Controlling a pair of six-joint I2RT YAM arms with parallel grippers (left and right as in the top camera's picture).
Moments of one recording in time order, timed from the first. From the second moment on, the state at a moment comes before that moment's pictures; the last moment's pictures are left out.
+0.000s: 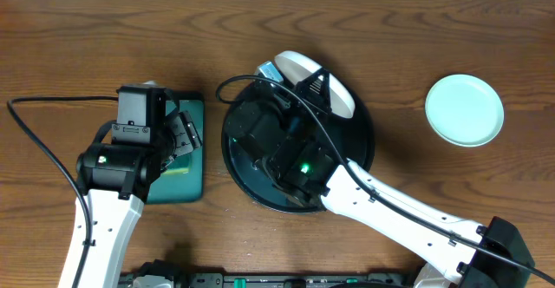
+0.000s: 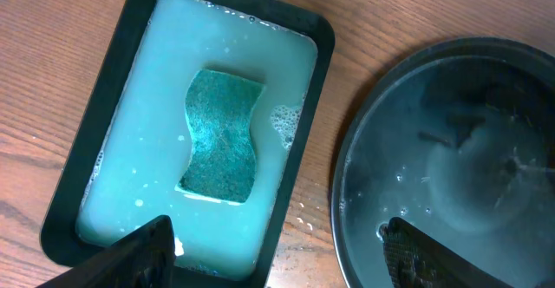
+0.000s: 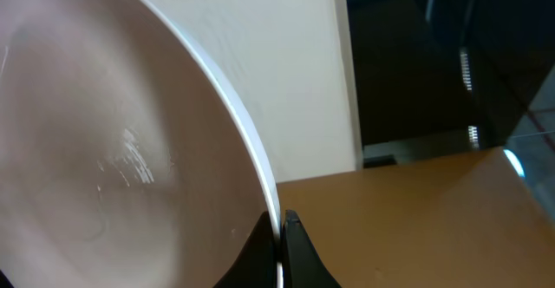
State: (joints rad) left arm -0.12 1.13 1.07 -0.97 -0.09 -0.45; right arm 0.99 1.62 1.30 -0.32 1.40 -0.64
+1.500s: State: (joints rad) left arm -0.12 1.13 1.07 -0.97 -0.09 -0.45; right arm 0.42 1.62 1.31 -0.73 0.14 0.45
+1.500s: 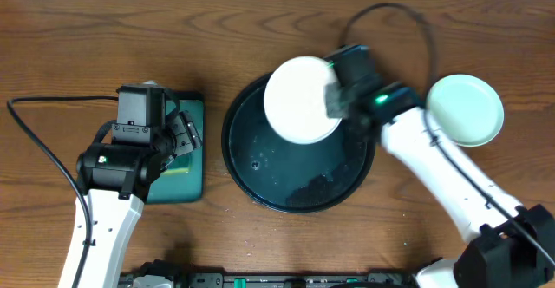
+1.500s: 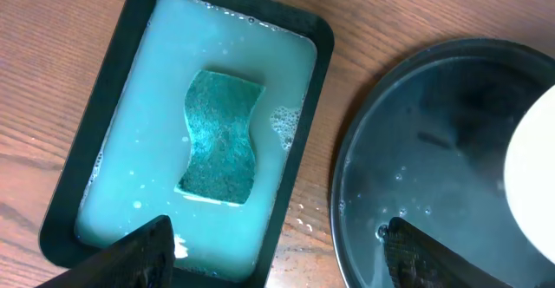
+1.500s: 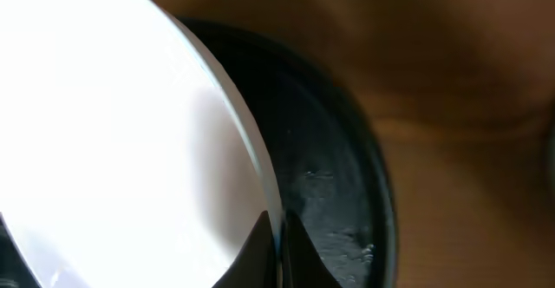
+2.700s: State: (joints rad) left arm -0.12 1.13 1.07 -0.97 -0.09 -0.45; right arm -0.60 1.67 1.29 -0.90 -0.14 0.64
